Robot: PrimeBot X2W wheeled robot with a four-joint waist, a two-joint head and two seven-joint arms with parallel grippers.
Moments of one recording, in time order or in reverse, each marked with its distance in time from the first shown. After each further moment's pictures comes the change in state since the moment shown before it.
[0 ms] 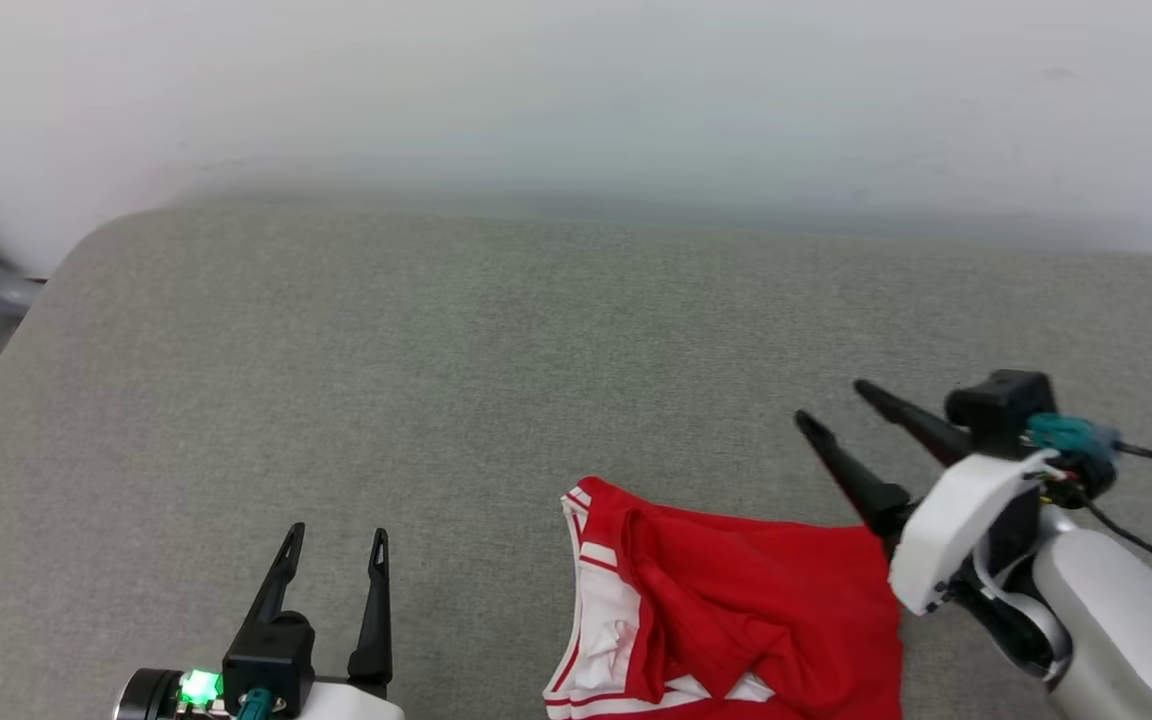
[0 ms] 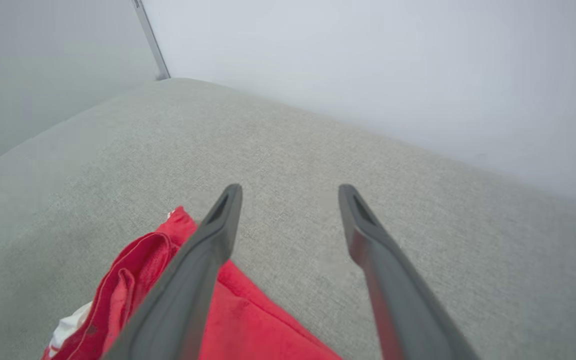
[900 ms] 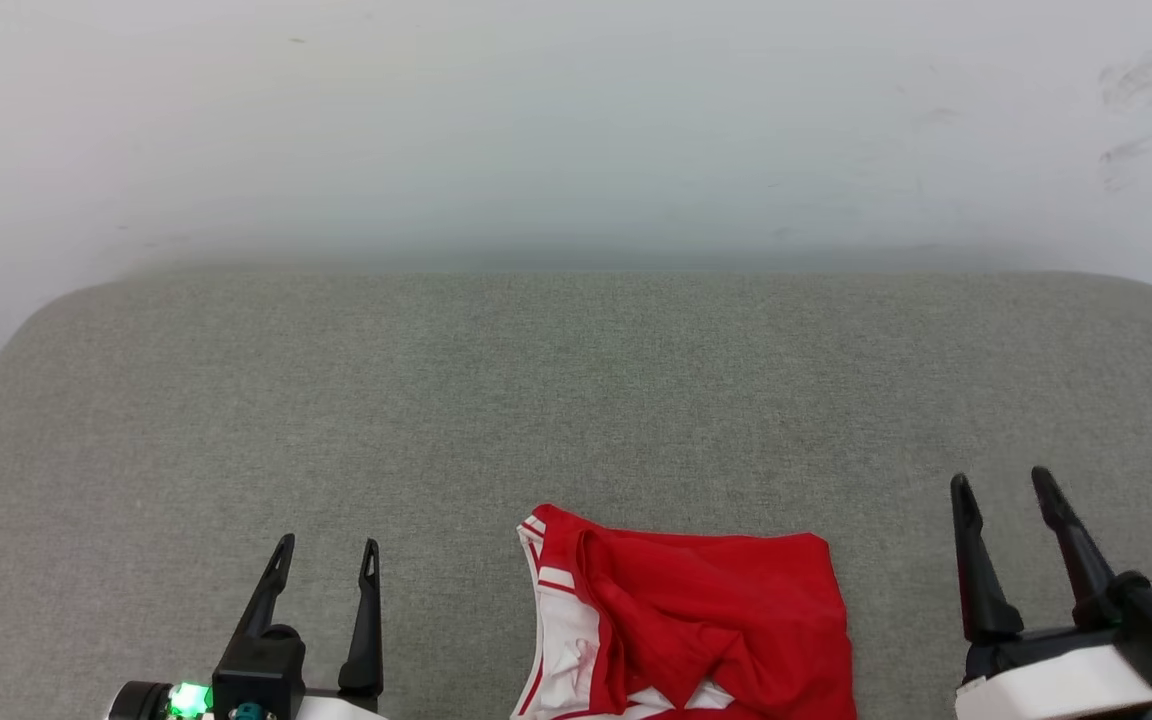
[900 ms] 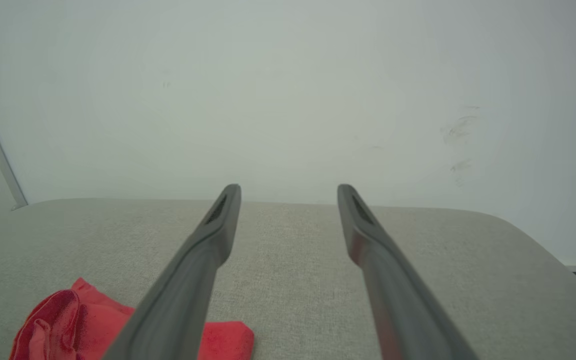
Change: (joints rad) left arm 0.031 0.014 0.007 -0.024 0.000 0.003 0.000; right arm 0.497 0.343 -0.662 -0.302 -0.528 0.000 -0.262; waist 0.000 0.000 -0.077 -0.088
